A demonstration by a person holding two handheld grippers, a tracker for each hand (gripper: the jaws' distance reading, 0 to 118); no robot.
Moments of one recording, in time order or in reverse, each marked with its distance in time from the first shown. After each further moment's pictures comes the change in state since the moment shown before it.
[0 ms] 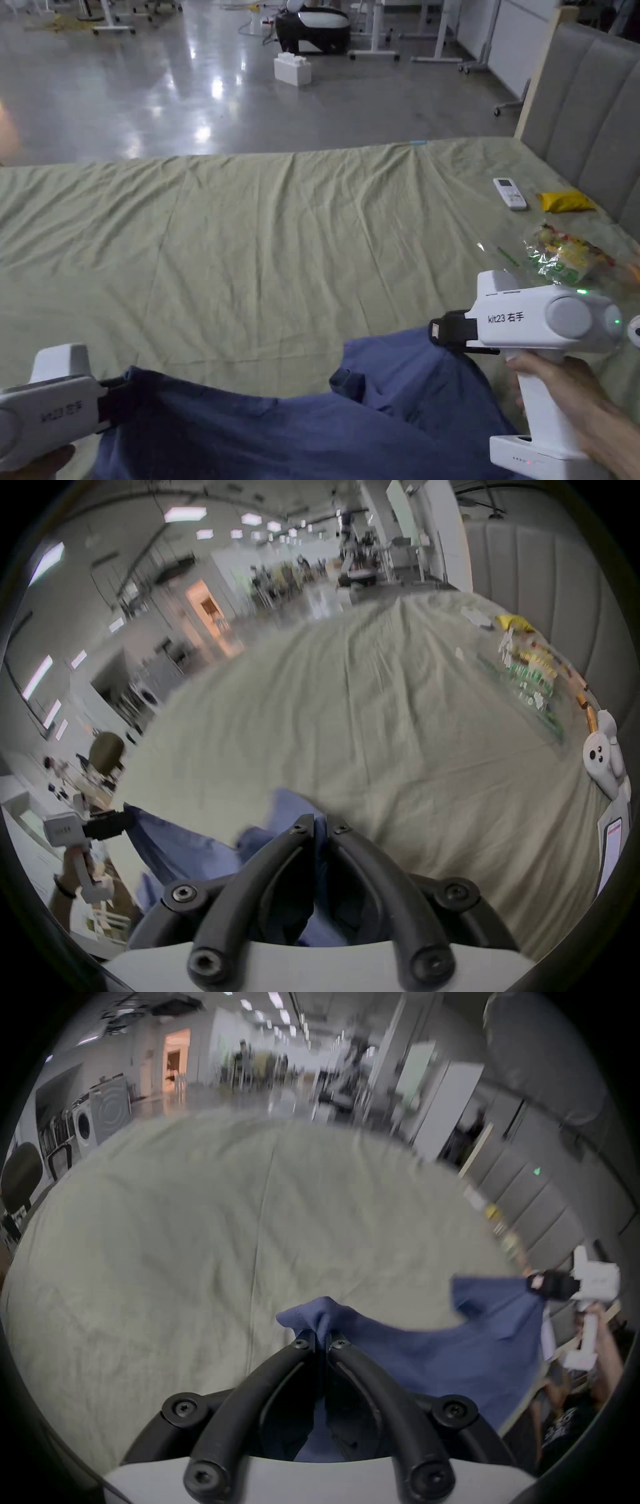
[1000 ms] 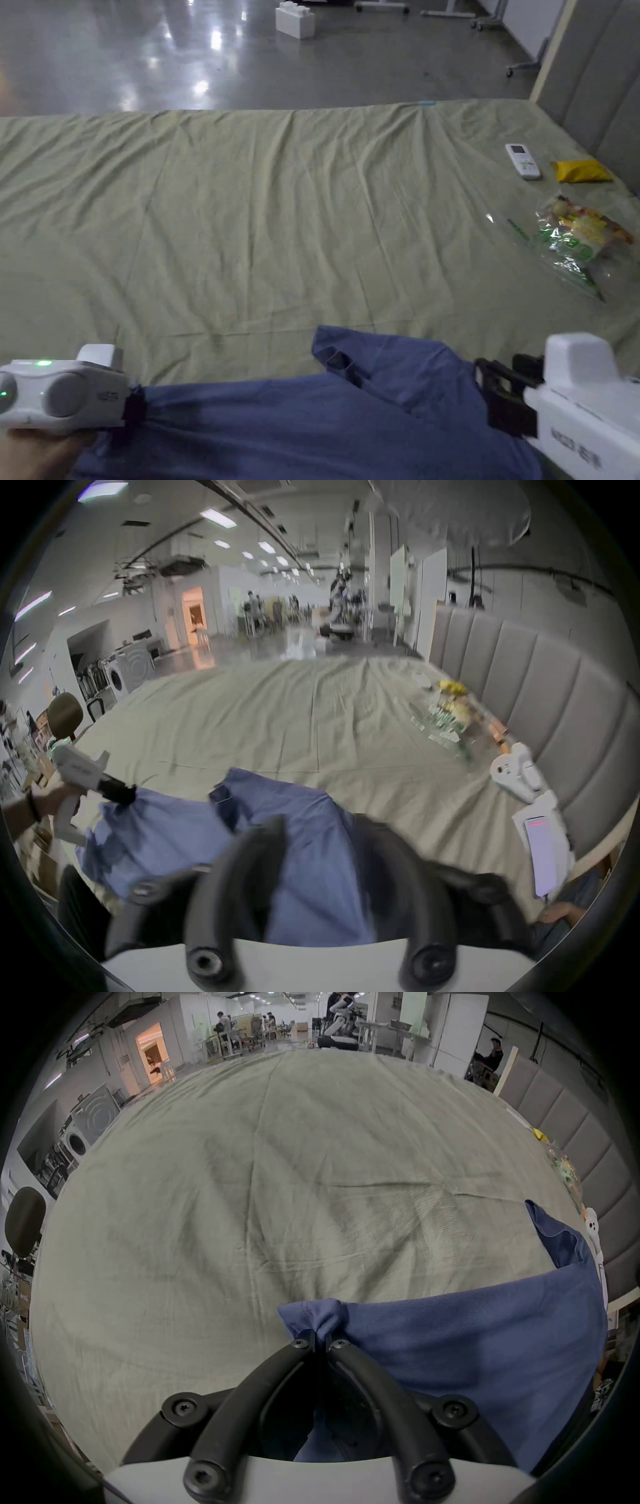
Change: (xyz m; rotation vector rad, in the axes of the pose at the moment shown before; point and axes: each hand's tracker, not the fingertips) left arm -0.038 -0.098 -0.180 -0.401 0.214 -0.169; right arm -0.031 -0.074 0.045 0.064 -0.288 0.183
